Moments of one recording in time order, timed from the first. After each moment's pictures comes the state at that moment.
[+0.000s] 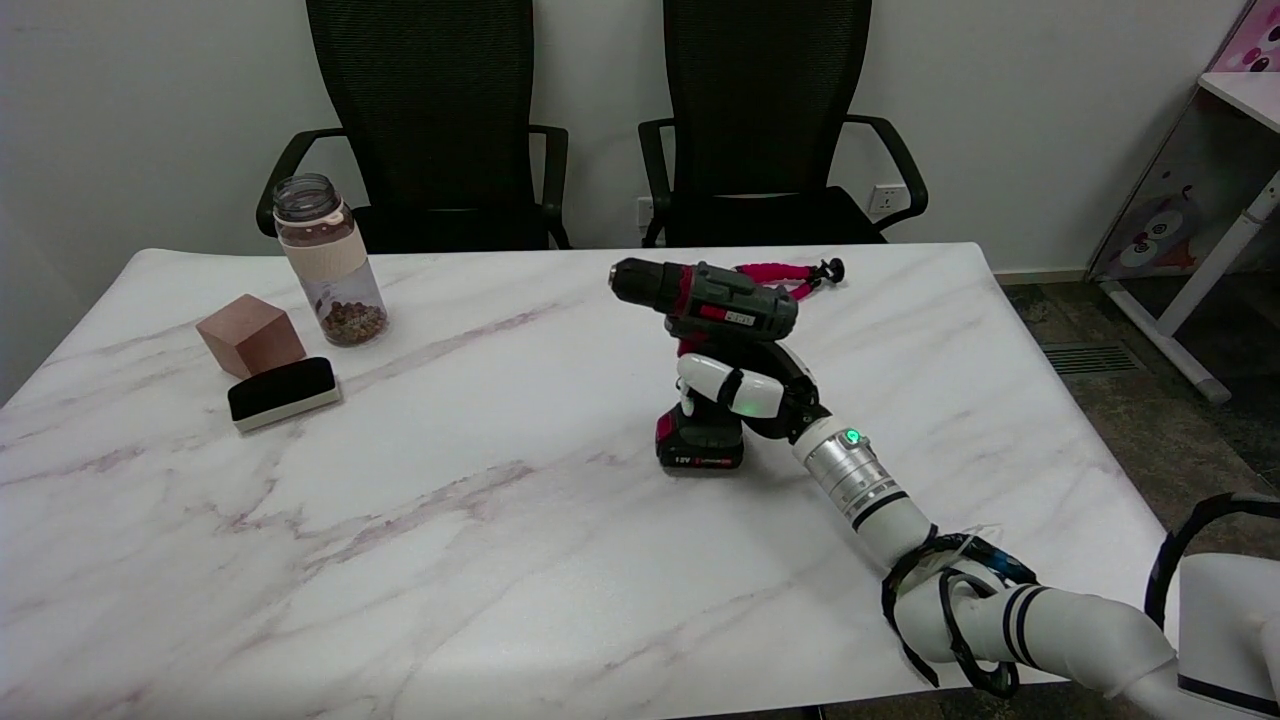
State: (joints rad) arm 0.36 -1.10 0.58 -0.63 -2.21 1.02 1.91
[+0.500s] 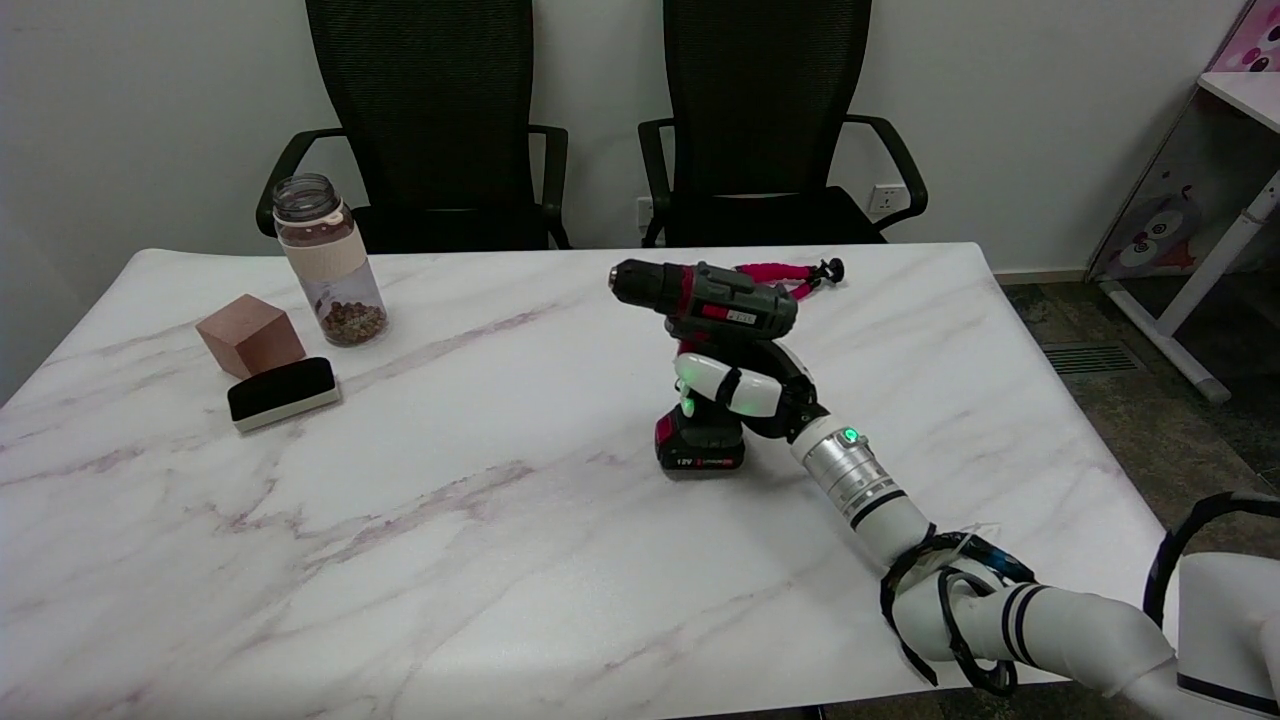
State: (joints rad) arm 0.36 -1.10 0.58 -0.64 -2.21 1.01 1.91
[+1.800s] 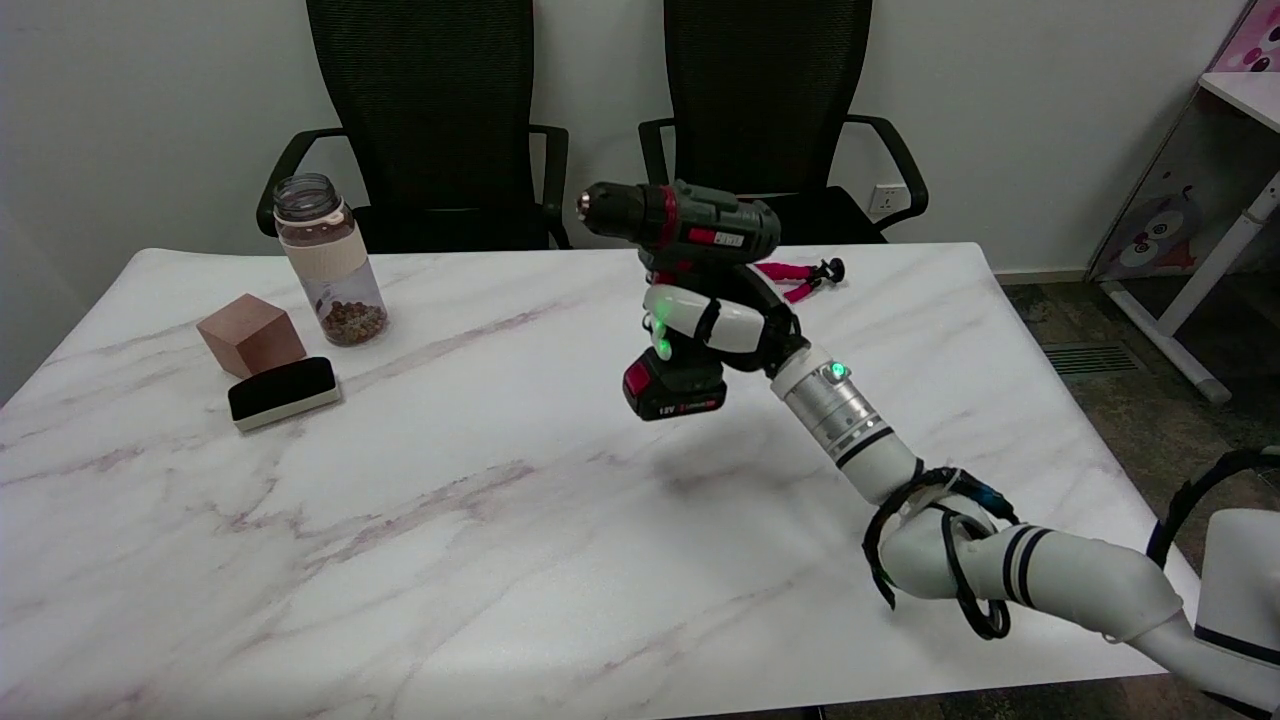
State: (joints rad) arm 0.44 -1.03 0.60 -0.84 -2.28 0.99 1.90
